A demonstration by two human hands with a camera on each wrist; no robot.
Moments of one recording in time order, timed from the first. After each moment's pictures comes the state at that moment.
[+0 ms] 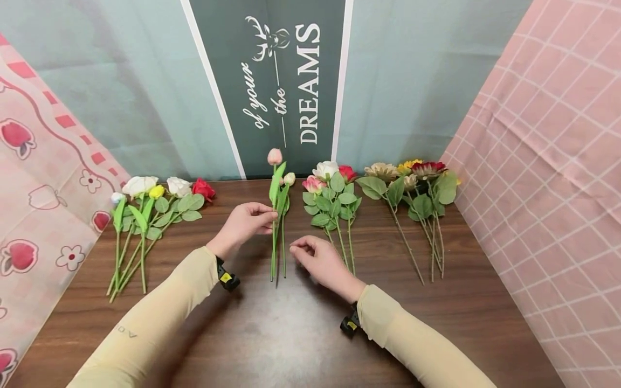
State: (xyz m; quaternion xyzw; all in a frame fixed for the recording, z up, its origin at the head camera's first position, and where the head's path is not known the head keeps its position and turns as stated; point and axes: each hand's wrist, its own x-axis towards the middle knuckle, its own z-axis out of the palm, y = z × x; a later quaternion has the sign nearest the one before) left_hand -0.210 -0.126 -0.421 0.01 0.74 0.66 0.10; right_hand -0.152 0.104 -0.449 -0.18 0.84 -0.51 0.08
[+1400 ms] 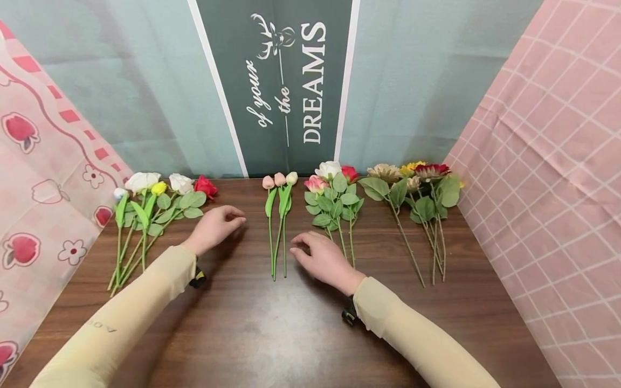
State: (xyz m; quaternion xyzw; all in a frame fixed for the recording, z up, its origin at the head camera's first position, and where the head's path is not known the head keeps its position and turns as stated) left_hand -0.216 -0.212 -0.447 0.06 0.94 0.33 0.01; right_hand -0.168 0.101 -0.450 -0.26 0.90 -0.35 0.02
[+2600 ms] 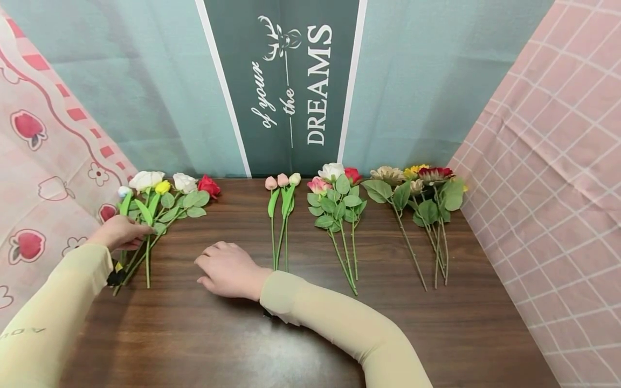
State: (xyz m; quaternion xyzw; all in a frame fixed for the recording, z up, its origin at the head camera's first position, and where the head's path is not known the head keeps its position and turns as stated) left_hand -0.179 -0.413 -0.419 -0.17 0.90 0.38 0.17; right_hand -0.137 -0.076 -0.423 -0.50 0.86 -0.08 0.02
